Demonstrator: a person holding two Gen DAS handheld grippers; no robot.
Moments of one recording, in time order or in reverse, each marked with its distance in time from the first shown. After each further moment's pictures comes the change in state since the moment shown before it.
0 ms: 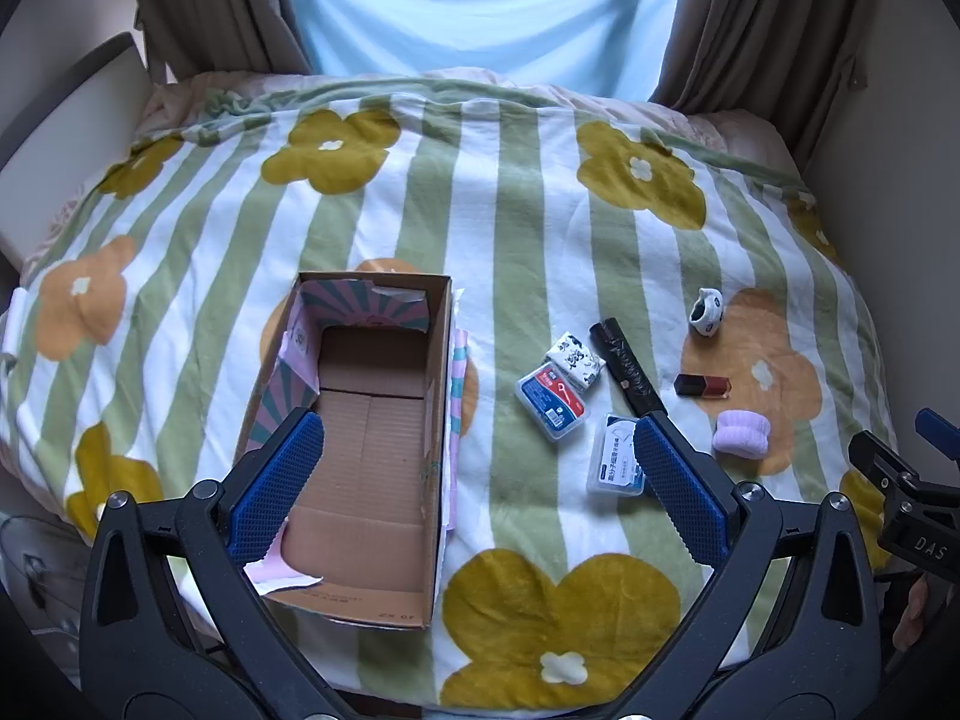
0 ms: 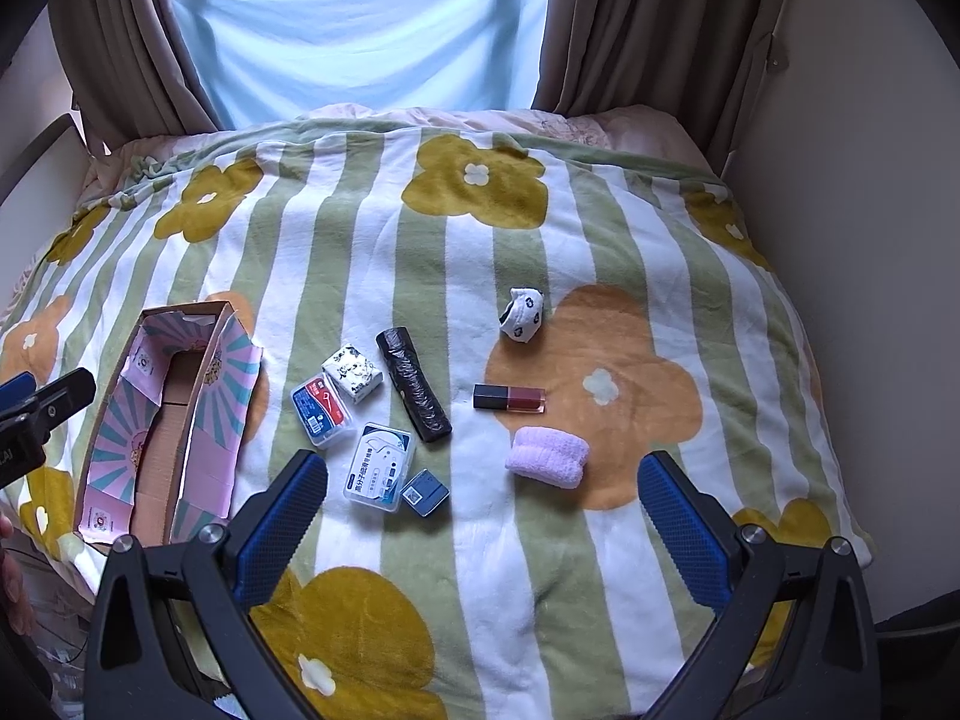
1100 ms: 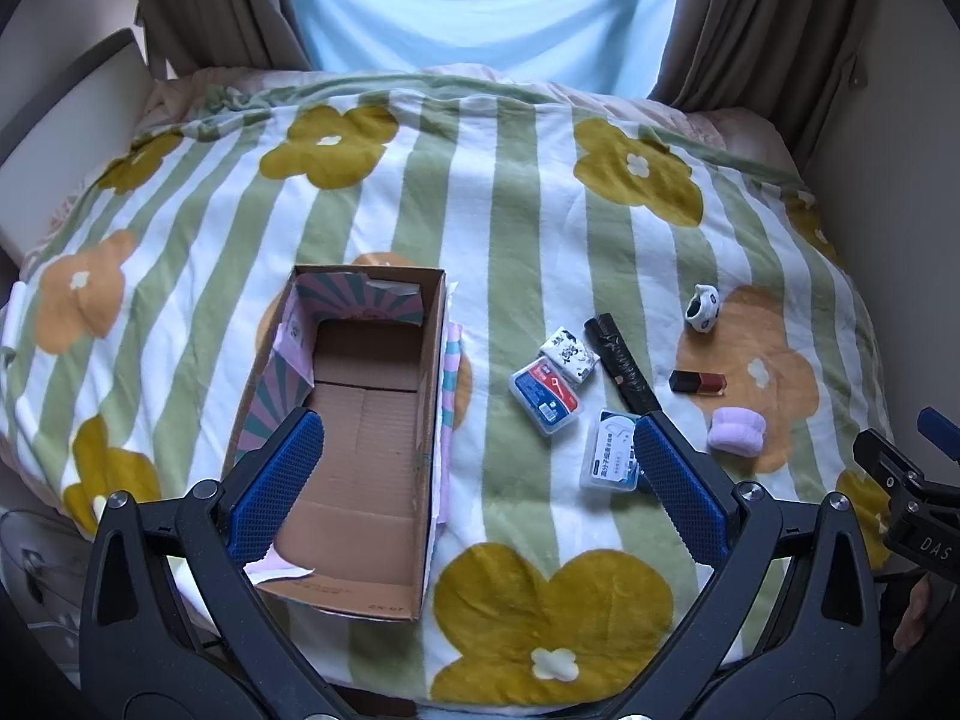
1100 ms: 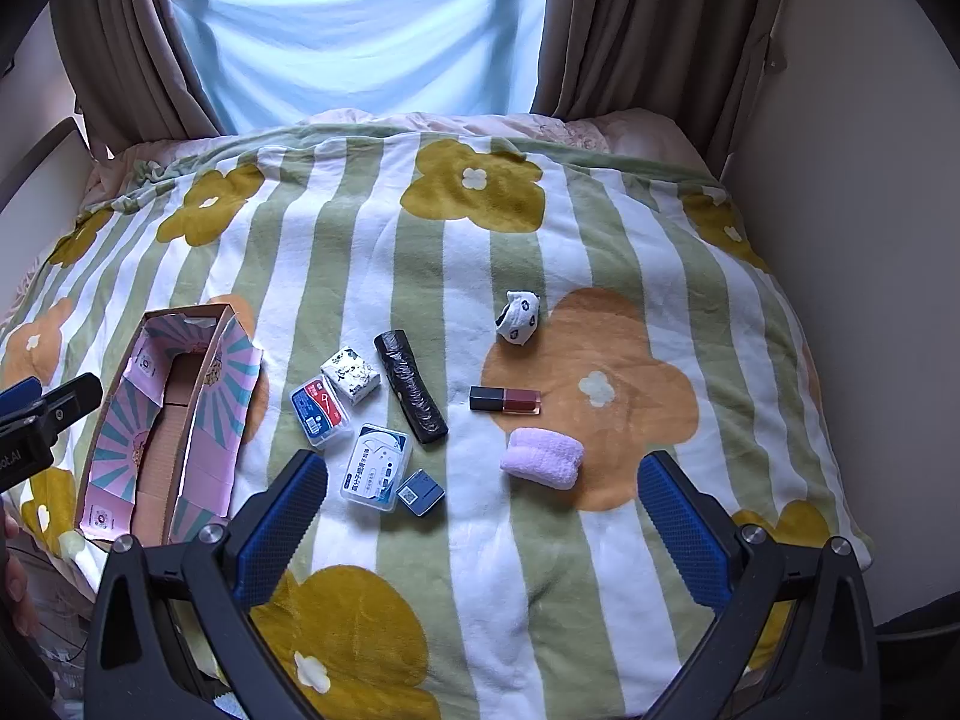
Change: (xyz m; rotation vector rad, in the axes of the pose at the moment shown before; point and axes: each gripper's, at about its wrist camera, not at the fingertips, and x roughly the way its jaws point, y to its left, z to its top) left arm -0.001 -0.004 -0.008 -0.003 0.006 -0.002; right arm -0.003 -0.002 0.001 0.002 0.002 -0.001
